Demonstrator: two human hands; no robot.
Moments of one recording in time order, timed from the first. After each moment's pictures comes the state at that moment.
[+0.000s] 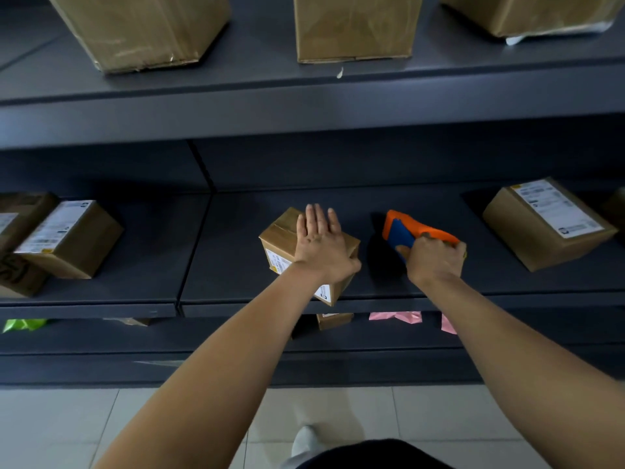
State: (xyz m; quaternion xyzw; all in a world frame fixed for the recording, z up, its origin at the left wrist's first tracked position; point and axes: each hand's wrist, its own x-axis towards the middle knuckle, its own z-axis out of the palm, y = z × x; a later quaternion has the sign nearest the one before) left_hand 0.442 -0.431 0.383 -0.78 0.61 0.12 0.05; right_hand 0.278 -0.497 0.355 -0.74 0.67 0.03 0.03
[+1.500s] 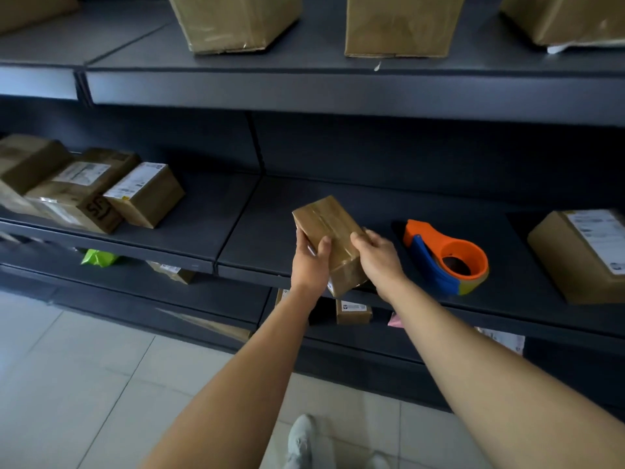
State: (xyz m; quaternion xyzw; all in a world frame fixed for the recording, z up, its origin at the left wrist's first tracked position) left_hand 0.443 -0.363 0.354 -0.74 0.19 0.32 -0.56; right_hand 0.352 -0.435 0.375 -0.60 0.49 -0.22 0.60
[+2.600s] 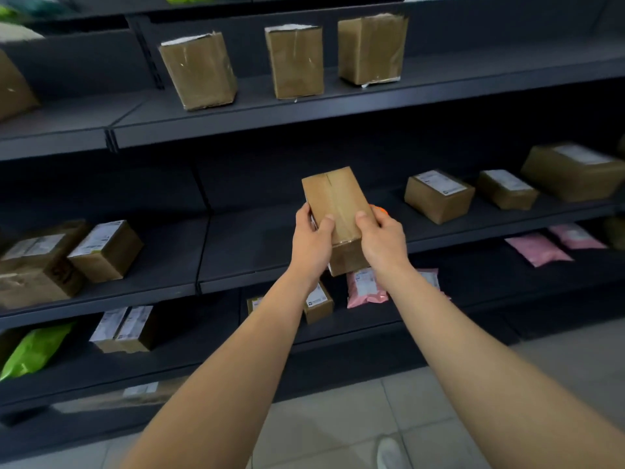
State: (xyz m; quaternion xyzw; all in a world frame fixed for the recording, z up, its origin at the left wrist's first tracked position) left_hand 0.355 -0.224 0.467 -0.58 0.42 0.39 -0.57; right_hand 0.251 -0.239 0.476 -0.52 0.51 -0.49 0.47
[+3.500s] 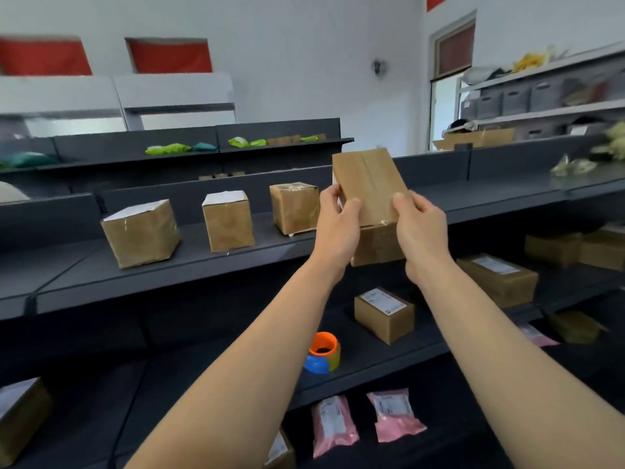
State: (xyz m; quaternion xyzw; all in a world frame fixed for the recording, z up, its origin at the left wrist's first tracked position) left_hand 0.222 -0.317 0.659 -0.41 0.58 0.34 -0.61; right_hand 0.120 -0.306 0.659 -0.47 0.46 -0.68 0.32
